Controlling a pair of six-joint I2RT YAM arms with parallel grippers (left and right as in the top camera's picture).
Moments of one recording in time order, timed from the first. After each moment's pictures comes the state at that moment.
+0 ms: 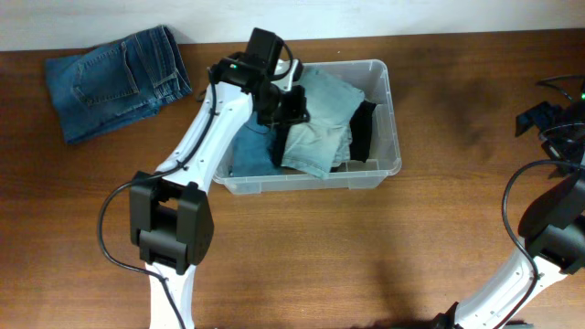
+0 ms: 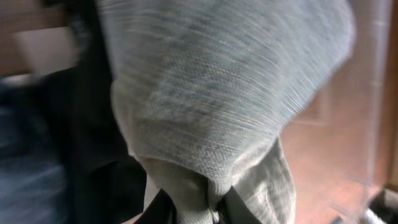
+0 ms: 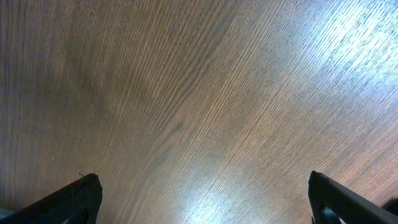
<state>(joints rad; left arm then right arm) -0.38 2.19 2.02 -0.99 0.45 -0.33 -0.58 2.15 2.07 -1.48 -0.02 0.58</state>
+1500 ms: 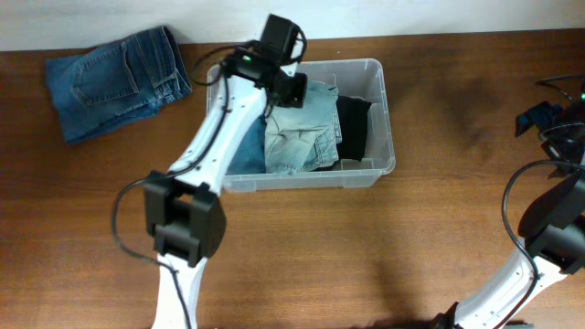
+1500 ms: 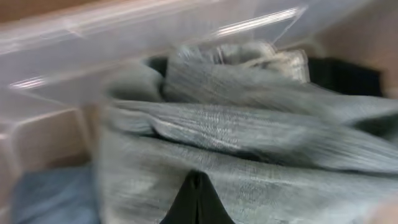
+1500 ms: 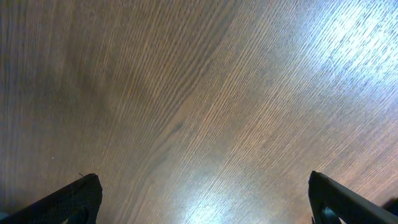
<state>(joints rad) -0.44 2.31 2.20 -0.99 0.04 -0.17 -0.58 2.15 2.07 -1.48 -0.02 0.58</state>
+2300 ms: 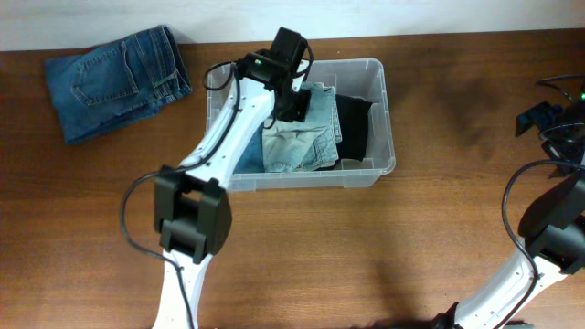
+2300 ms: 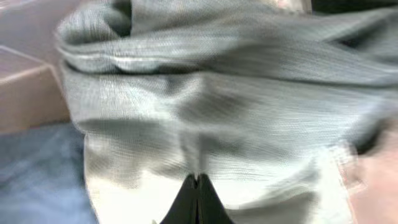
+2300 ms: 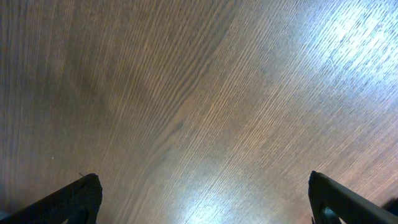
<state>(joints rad) -0.45 2.31 2.22 -1.12 0.07 -0.13 -0.58 2.15 2.07 -1.48 -0.02 0.58</state>
